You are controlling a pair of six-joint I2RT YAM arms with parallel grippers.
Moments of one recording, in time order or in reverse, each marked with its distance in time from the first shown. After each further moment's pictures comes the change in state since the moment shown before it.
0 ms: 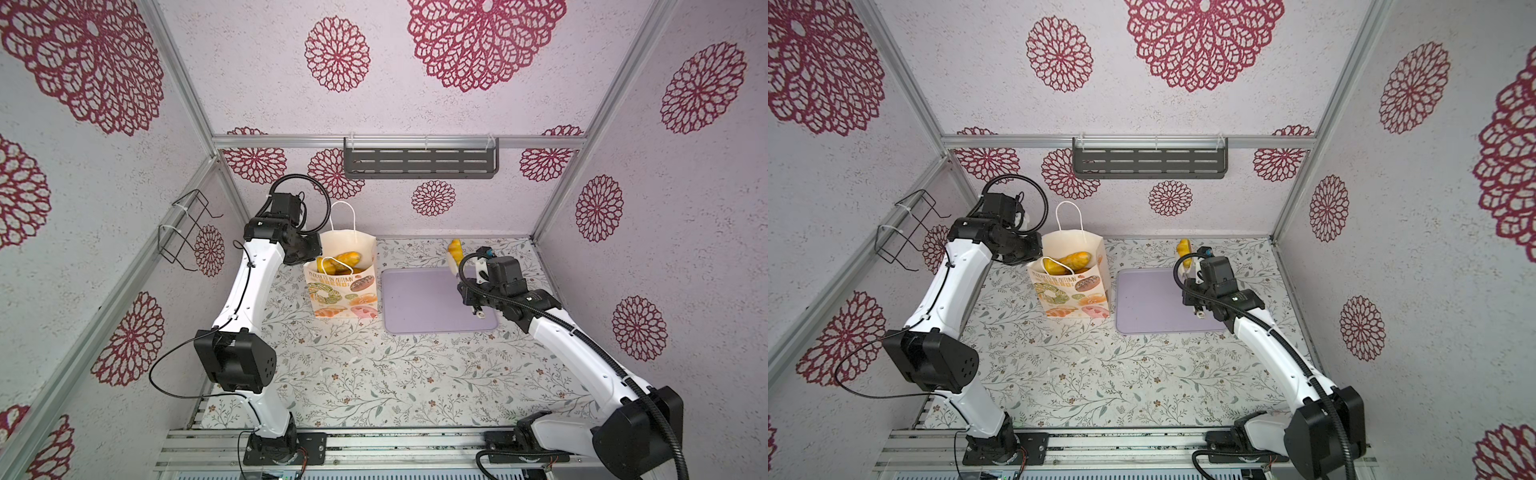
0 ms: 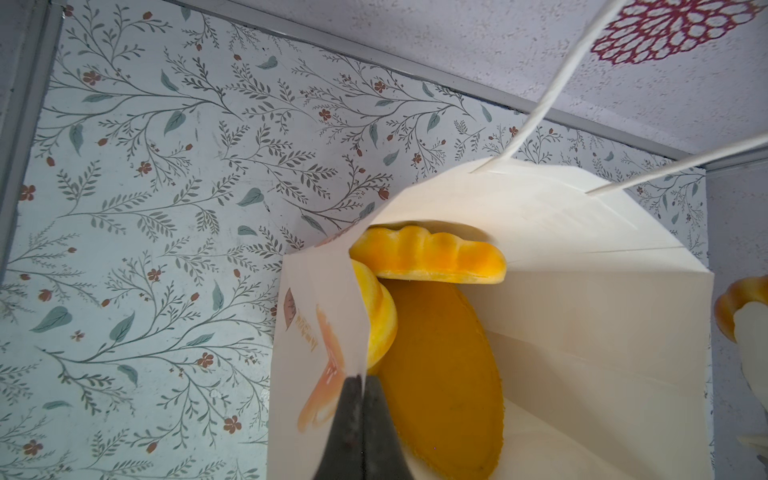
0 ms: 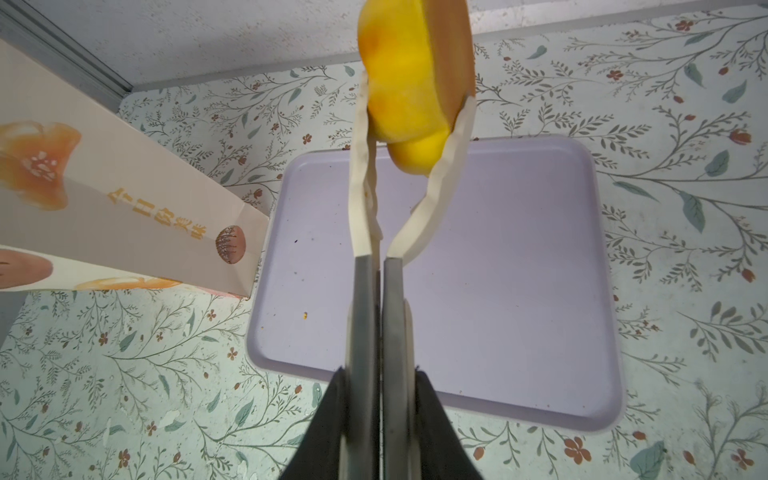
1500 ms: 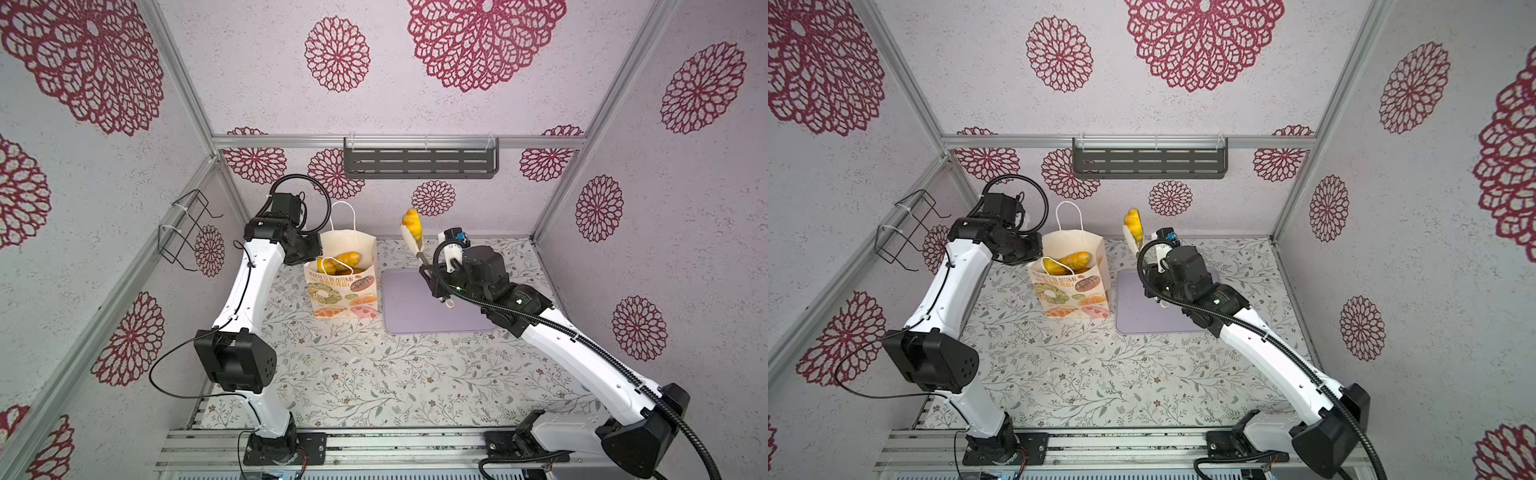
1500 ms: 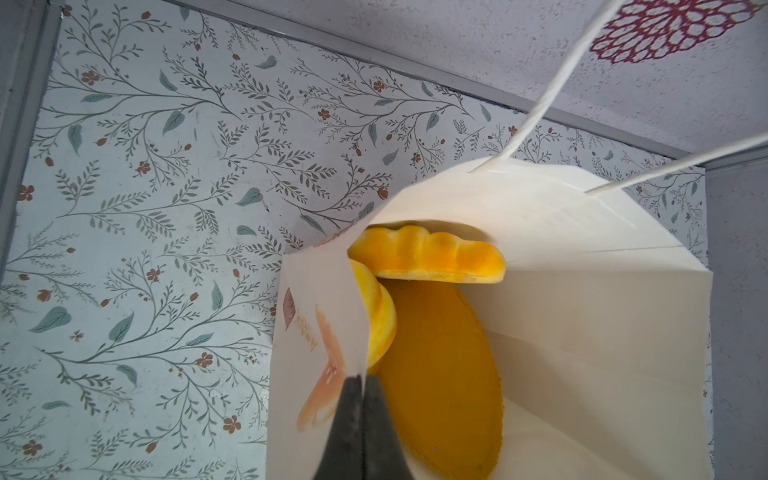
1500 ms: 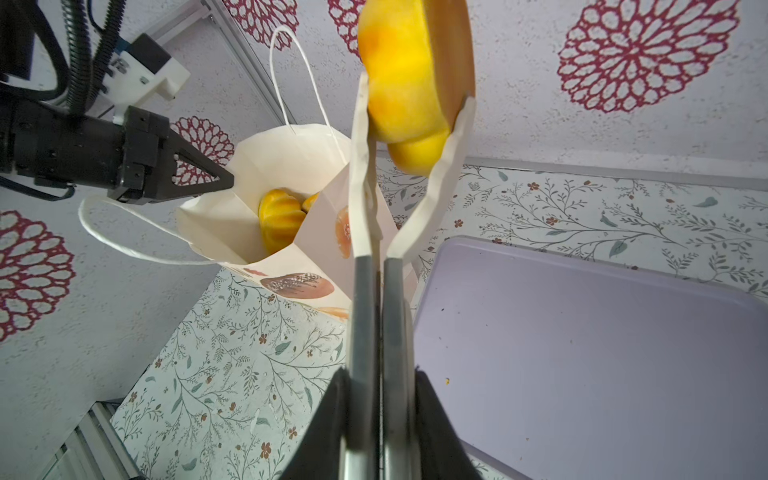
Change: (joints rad) left arm -0.002 0.000 0.000 0.000 0.000 0.000; right arm 0.312 0.036 0.236 0.079 0.057 0.050
